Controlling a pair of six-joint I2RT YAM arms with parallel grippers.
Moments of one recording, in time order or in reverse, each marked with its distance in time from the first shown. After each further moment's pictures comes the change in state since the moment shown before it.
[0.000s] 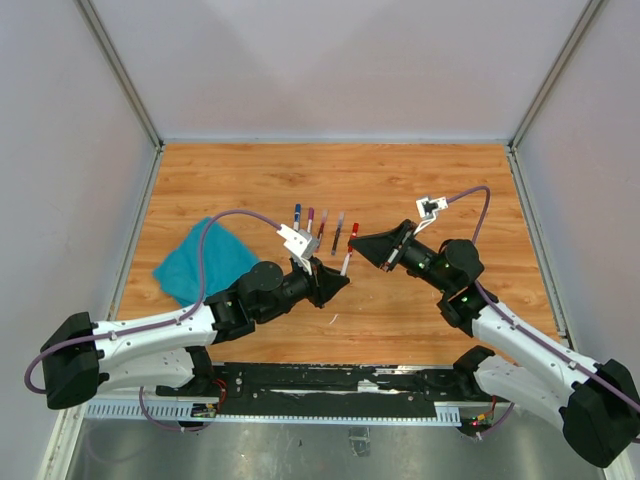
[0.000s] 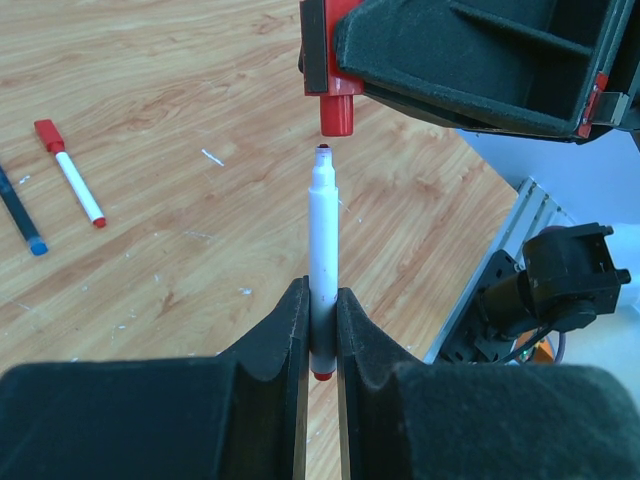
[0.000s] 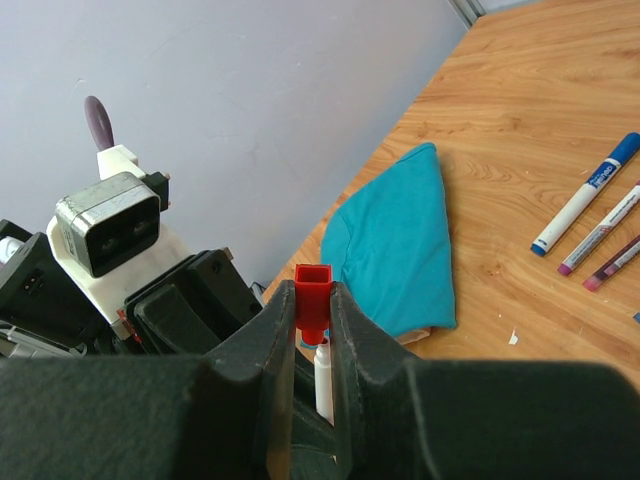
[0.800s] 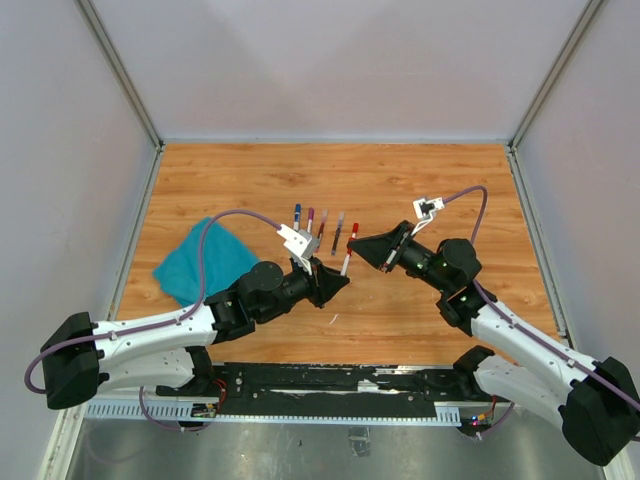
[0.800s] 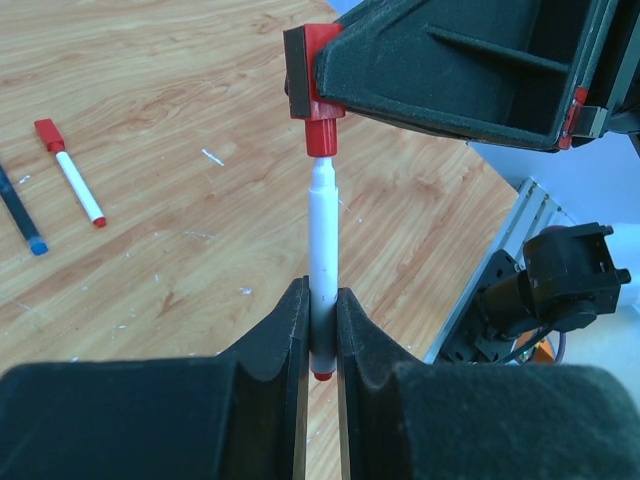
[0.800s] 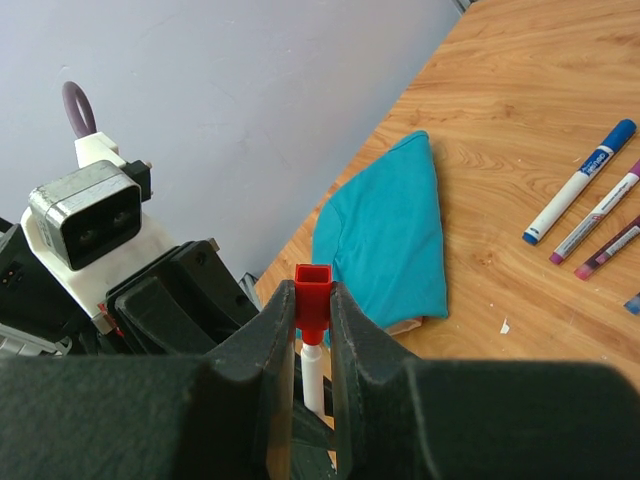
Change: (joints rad) left arm 0.000 0.002 0.000 0.000 0.000 0.000; right arm 0.000 0.012 0.000 -0.019 -0.005 -0.018
